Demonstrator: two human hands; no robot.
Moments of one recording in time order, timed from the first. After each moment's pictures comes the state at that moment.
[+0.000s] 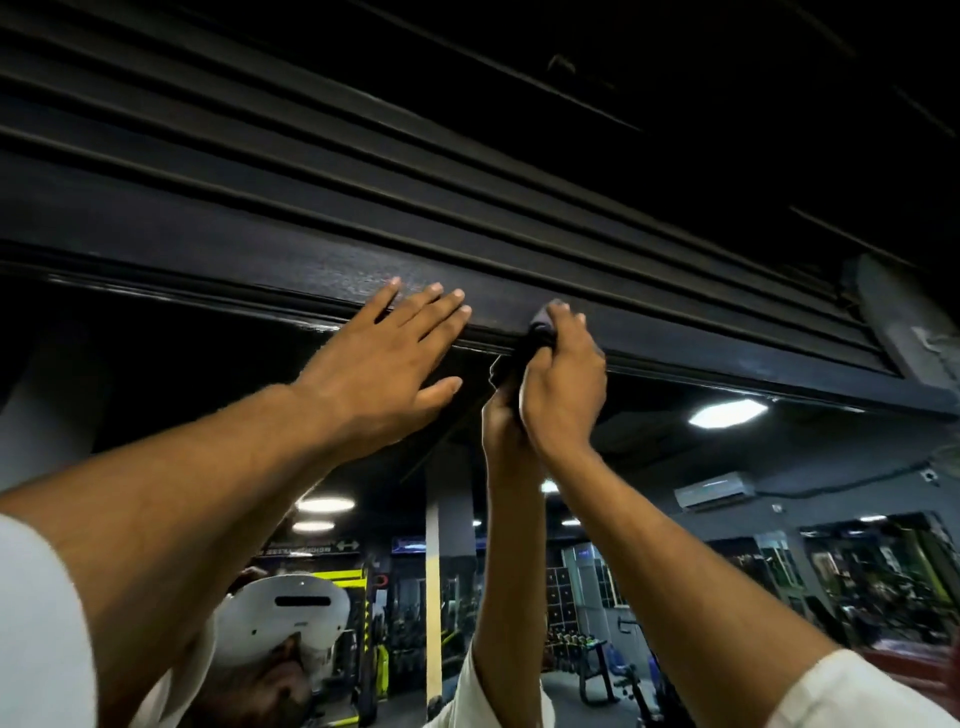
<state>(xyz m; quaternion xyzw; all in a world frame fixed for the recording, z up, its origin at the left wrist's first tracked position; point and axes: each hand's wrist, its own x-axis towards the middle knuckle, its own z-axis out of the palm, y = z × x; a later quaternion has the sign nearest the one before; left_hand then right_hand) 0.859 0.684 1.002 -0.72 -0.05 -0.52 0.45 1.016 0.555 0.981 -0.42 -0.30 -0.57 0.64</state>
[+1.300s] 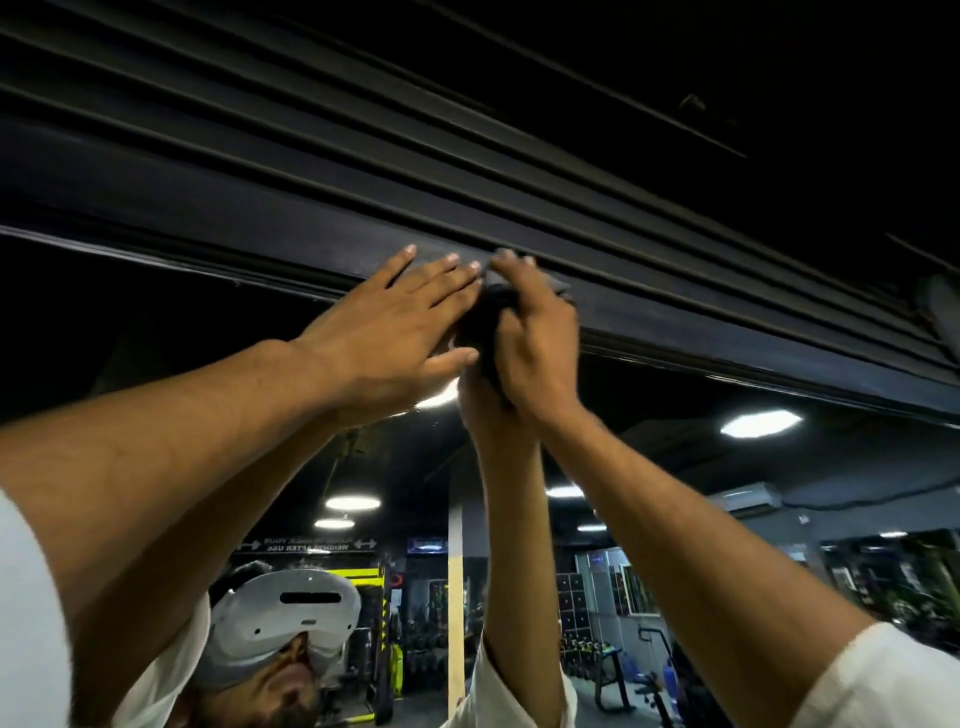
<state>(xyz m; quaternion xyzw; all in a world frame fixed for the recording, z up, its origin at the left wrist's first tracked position) 0.671 0.810 1.012 -0.73 -0.03 -0.52 0.44 0.804 0.688 0.990 -0.39 -0.48 -0.57 0.54</state>
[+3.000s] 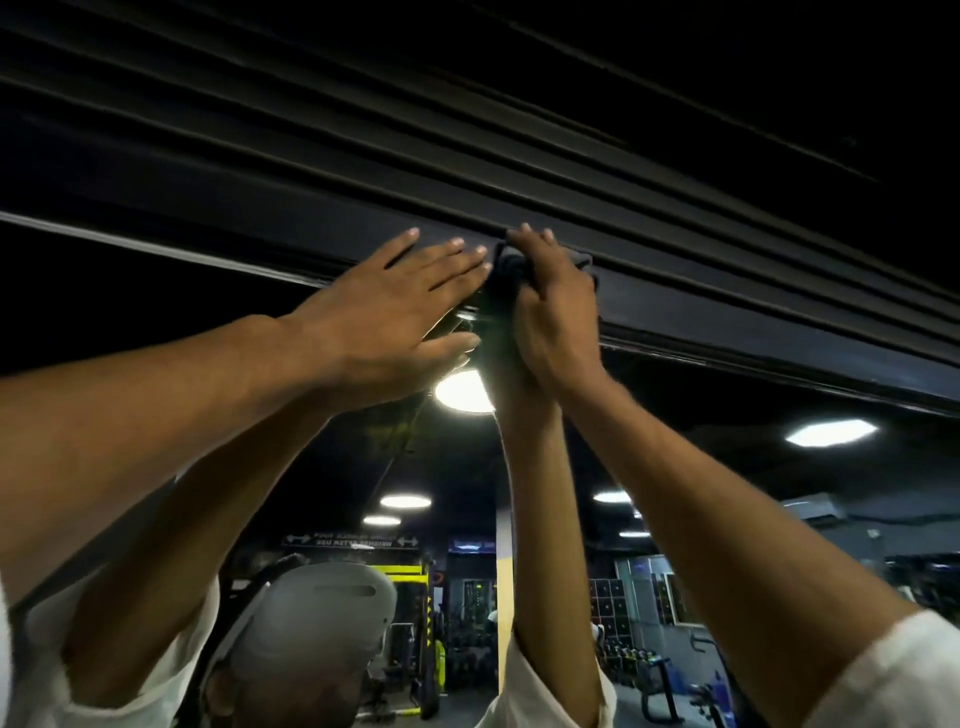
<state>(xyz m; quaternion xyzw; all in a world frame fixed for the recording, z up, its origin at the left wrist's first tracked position) 0.424 0.972 1.015 -0.72 -0.03 -0.52 0.46 0.585 0.844 1.016 -0.41 -0.51 -0.56 0.52</state>
